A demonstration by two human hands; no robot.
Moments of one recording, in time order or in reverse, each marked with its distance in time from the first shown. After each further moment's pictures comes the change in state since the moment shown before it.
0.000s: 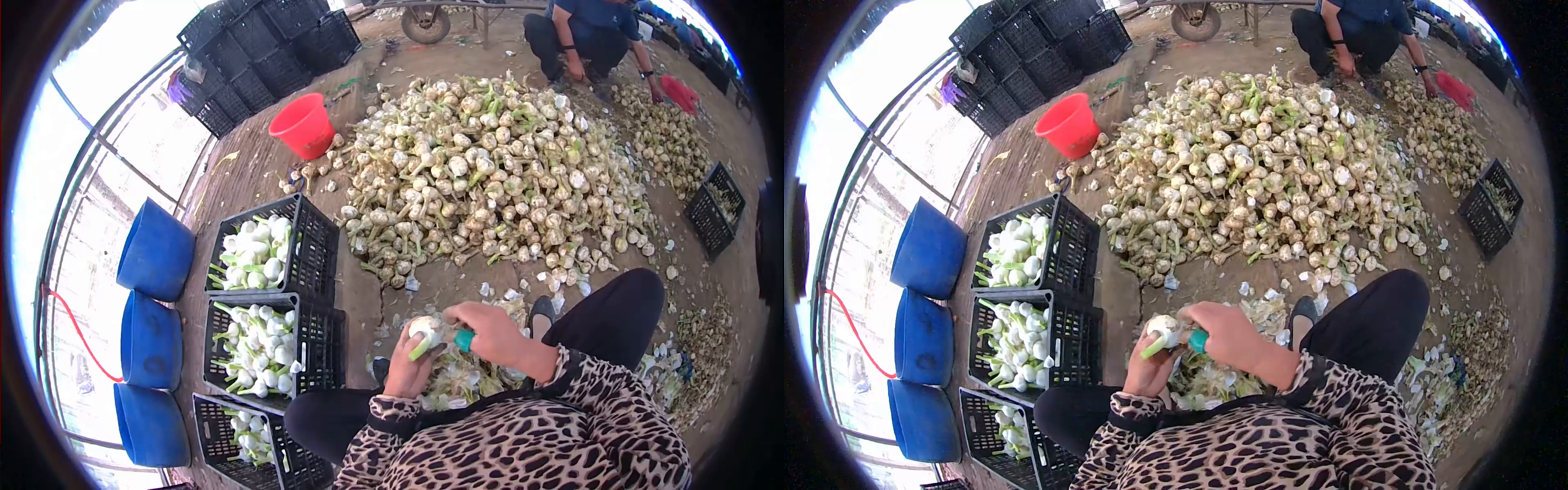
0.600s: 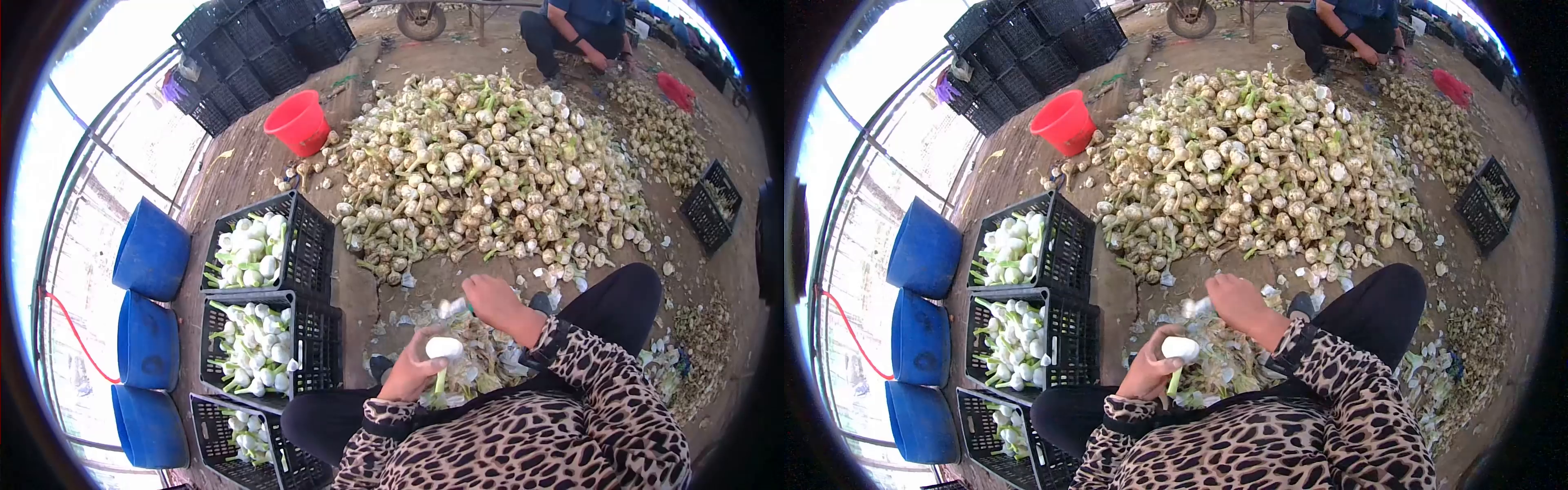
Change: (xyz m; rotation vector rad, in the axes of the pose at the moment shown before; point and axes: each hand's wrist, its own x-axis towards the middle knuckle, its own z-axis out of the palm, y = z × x) left_hand -0.015 0.005 0.004 0.364 -0.142 -0.155; right_hand 0.014 0.076 0.009 -0.696 -0.090 -0.074
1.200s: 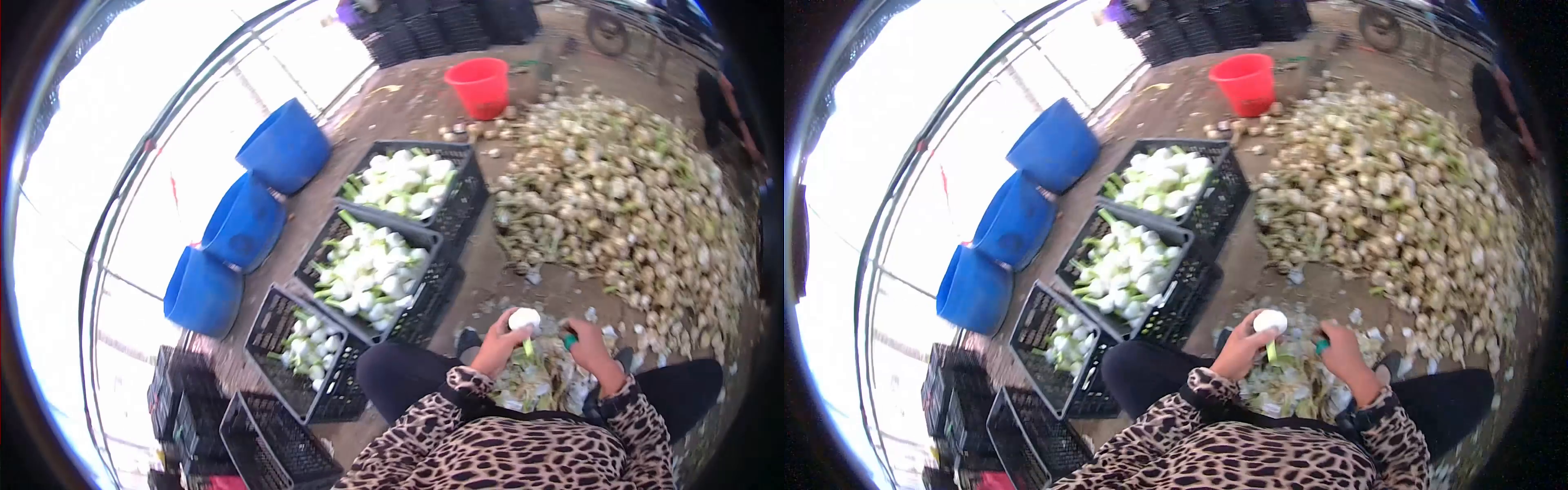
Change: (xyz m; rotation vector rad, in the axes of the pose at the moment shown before) left_hand -0.004 -0.008 -0.032 -0.083 0.479 0.251; right_hand -0.005 -0.030 0.033 0.648 -0.249 0.118
